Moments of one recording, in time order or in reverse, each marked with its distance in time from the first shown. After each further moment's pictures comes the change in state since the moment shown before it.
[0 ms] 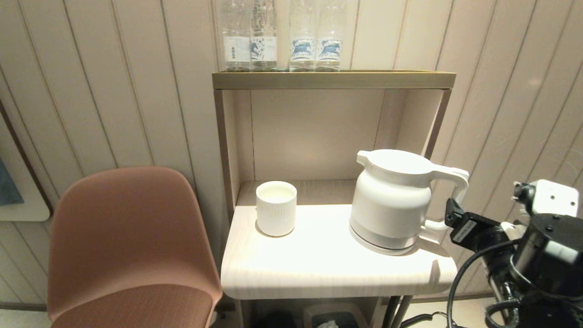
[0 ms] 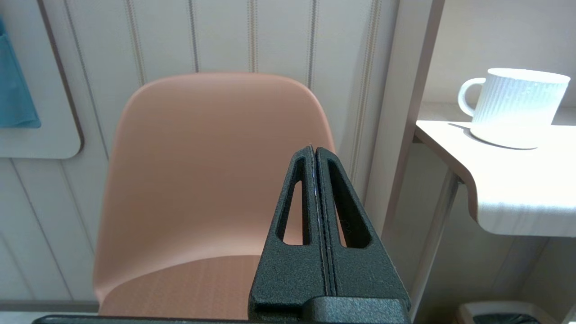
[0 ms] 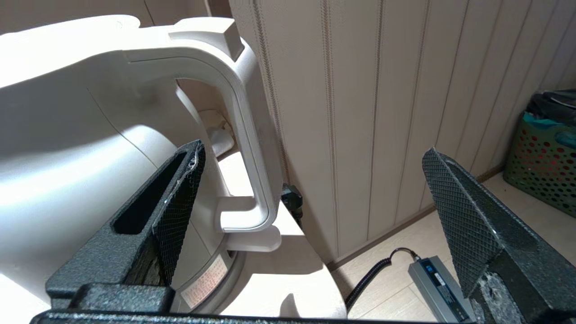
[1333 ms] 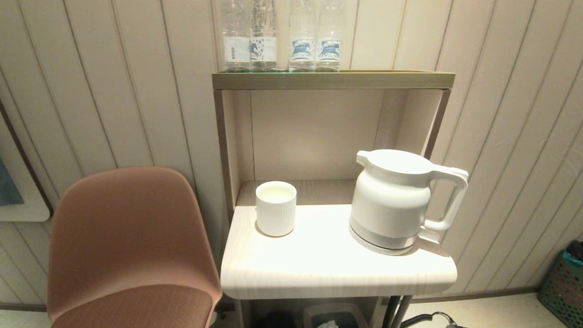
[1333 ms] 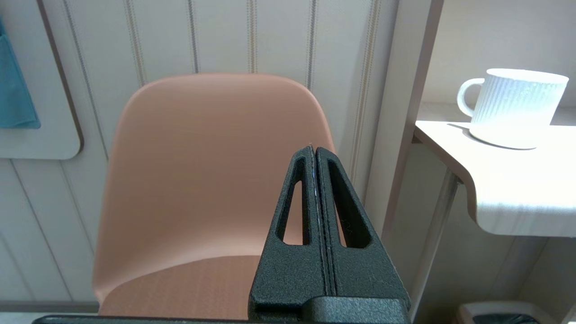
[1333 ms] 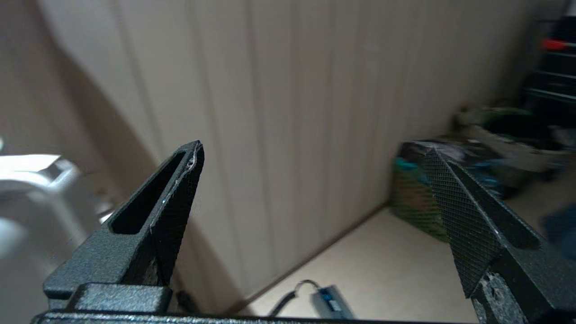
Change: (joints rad) left arm 0.000 0.000 0.000 0.000 0.000 0.000; right arm -0.139 -0.715 -0.177 0.704 -0.055 -0.287
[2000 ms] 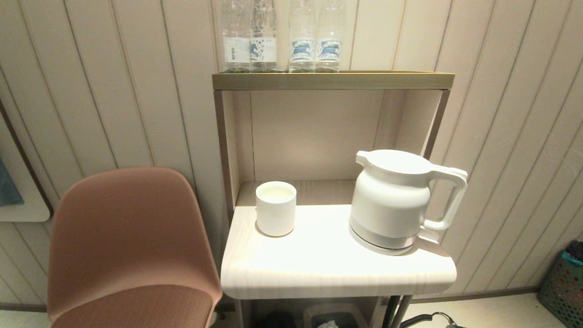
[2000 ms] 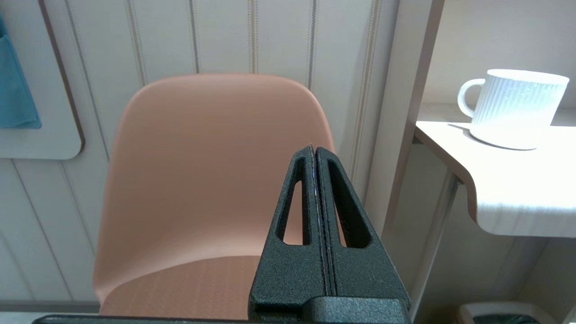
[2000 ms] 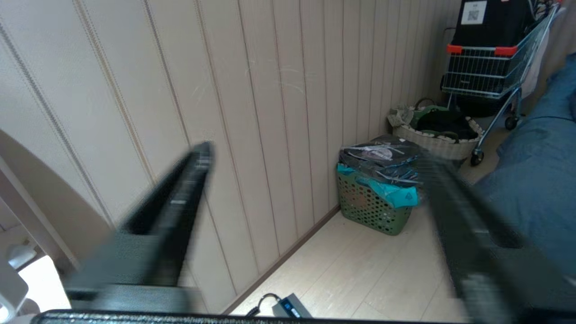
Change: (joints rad) left arm 0.000 0.000 0.000 0.000 0.000 0.000; right arm -0.175 -0.307 -0.266 0.499 0.015 -0.025
